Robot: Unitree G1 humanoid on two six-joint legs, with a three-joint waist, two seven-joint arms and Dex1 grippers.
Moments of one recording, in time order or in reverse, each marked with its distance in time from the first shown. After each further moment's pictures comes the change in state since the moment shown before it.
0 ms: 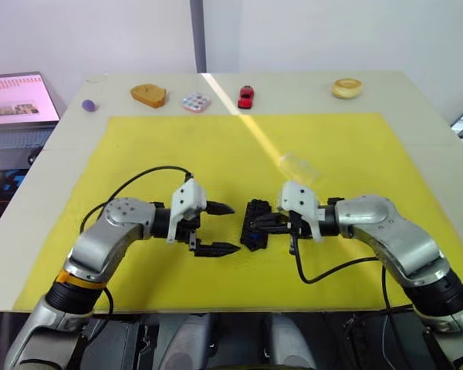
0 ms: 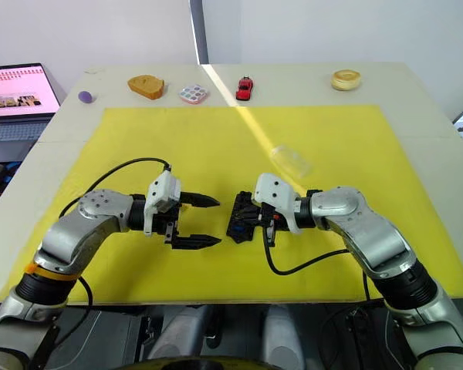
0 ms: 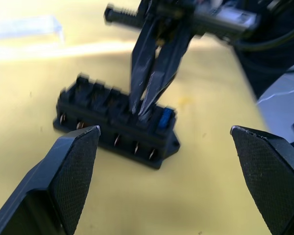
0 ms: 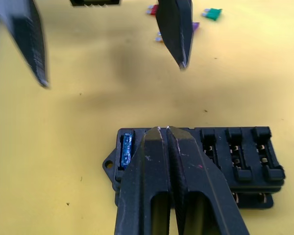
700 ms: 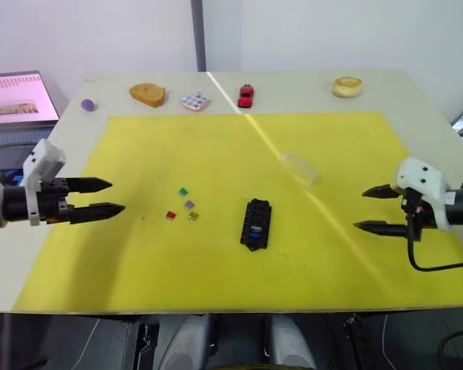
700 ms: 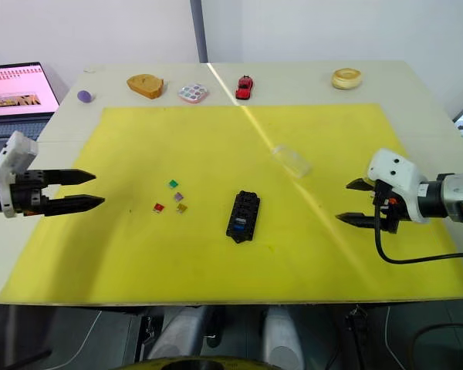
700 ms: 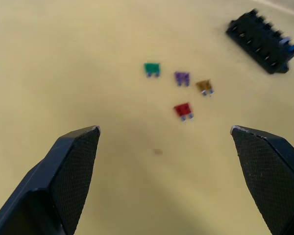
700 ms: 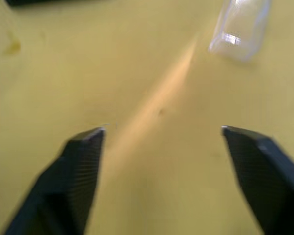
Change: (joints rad) left arm 0.156 0.498 0.434 0.369 -0.062 0.100 -0.156; right arm 0.287 -0.474 -0.422 0.244 -0.040 -0.198 0.246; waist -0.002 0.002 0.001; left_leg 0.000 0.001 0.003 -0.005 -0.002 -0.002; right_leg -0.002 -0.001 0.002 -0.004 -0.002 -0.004
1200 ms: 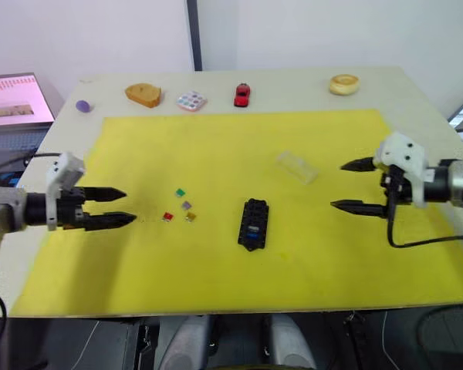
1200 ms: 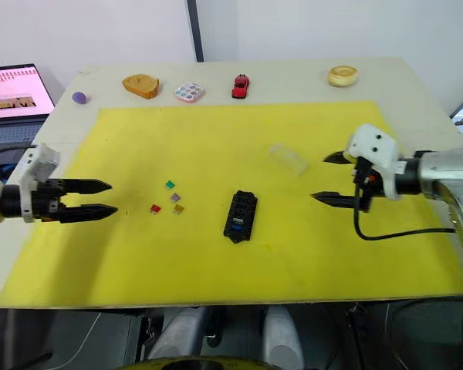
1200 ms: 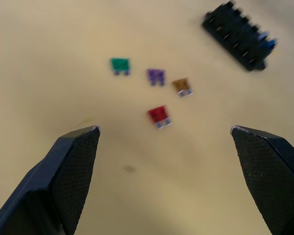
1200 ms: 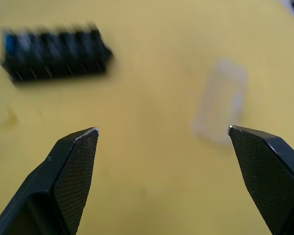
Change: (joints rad) left arm -0.076 -0.109 -0.123 -0.010 -0.029 0.080 -0.039; right arm -0.313 0.150 0.136 -0.126 0.096 0.107 -0.051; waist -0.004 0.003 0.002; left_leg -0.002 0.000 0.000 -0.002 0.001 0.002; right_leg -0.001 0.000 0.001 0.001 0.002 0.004
